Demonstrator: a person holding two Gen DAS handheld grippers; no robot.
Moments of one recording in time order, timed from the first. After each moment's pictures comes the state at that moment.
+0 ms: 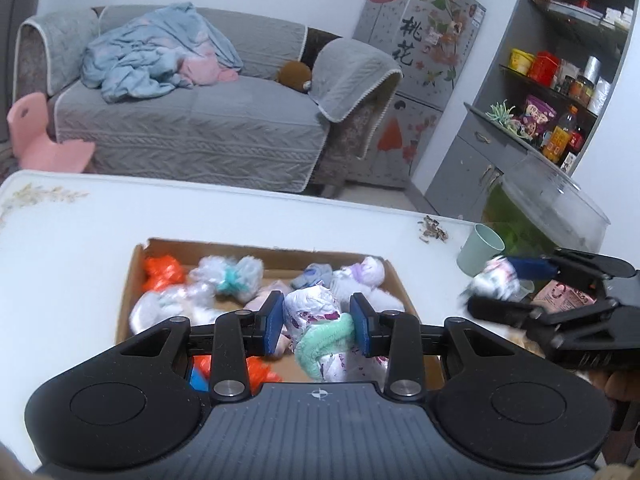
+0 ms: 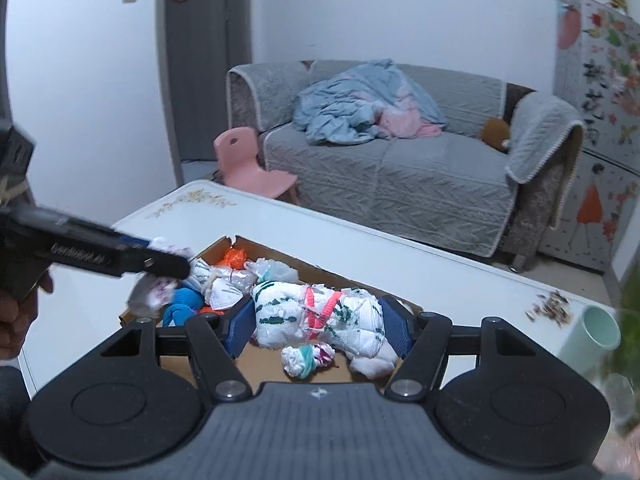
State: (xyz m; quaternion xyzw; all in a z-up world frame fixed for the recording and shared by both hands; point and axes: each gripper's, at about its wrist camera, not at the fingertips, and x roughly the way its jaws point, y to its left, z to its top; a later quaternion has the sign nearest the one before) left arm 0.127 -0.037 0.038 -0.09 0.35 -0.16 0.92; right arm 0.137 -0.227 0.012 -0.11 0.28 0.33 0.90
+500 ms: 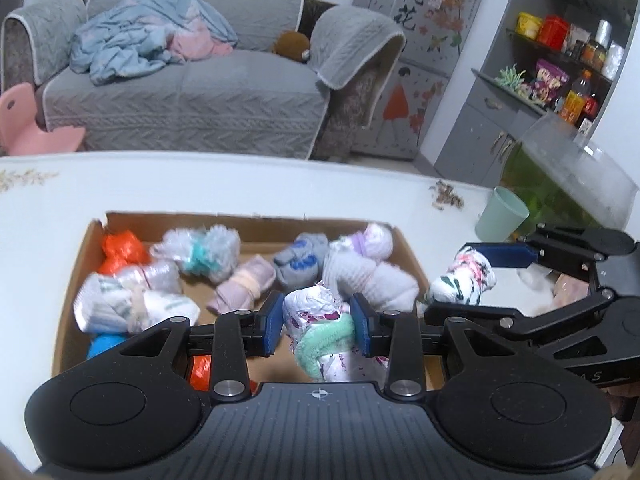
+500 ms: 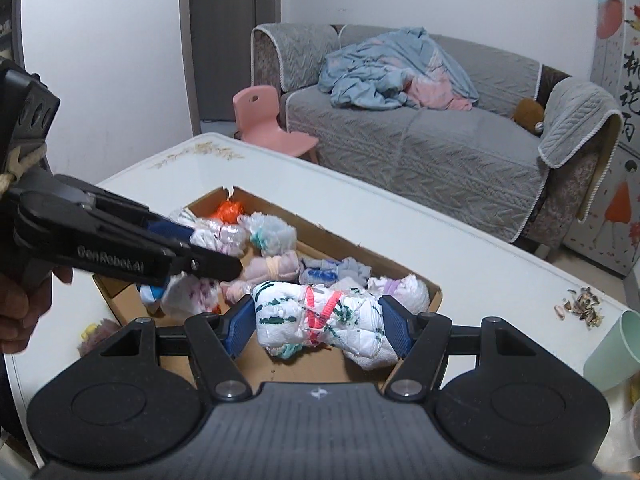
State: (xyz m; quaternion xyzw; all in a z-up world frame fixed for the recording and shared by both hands) left arm 0.152 -0.072 -0.013 -0.06 0.38 -0.15 0.91; right arm 0.157 -0.226 -0.024 -0.13 0.32 0.35 0.87
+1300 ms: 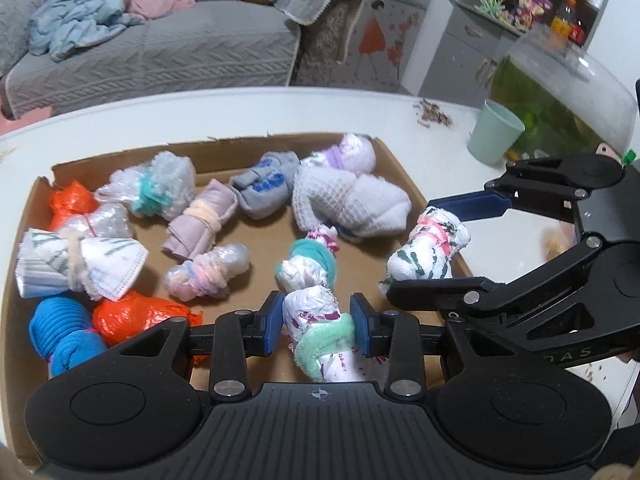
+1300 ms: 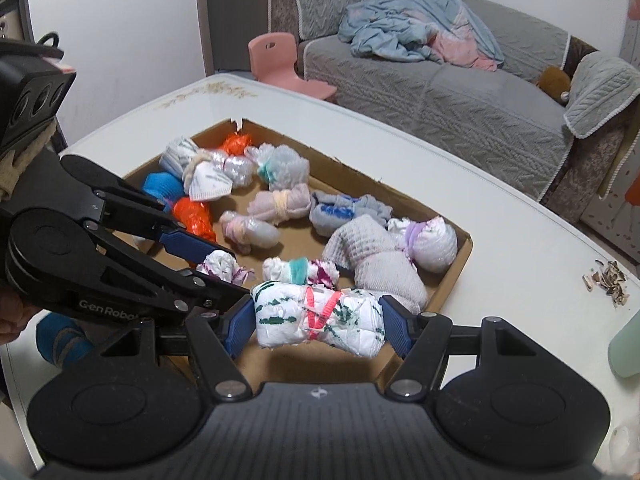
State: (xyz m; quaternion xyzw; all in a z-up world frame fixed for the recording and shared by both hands) left arm 0.157 -0.104 -0.056 0.00 0.45 -0.19 0.87; right arm 0.165 -0.227 -0.054 -0.17 0.38 0.37 0.83
